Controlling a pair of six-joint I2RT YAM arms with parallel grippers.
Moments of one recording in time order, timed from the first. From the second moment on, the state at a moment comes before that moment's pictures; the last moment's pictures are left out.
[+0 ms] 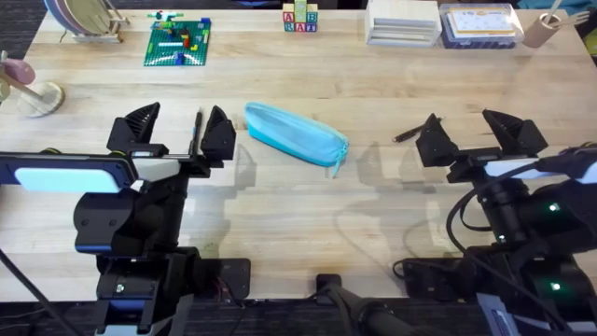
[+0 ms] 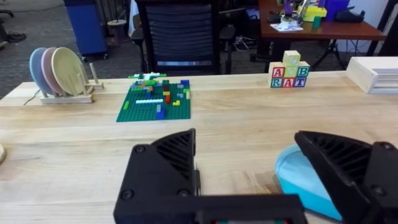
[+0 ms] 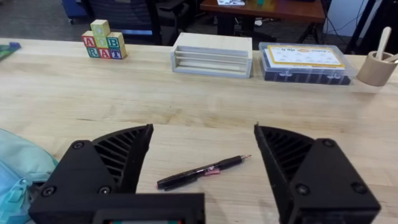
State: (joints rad) left arm 0.00 0.00 0.01 -0.02 0.01 0.00; right arm 0.00 0.00 0.01 -0.10 -0.04 -0.01
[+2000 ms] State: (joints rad) left arm 0.00 0.94 1.08 -0.95 0.01 0.00; right arm 0.00 0.77 0.89 -0.93 -0.06 0.03
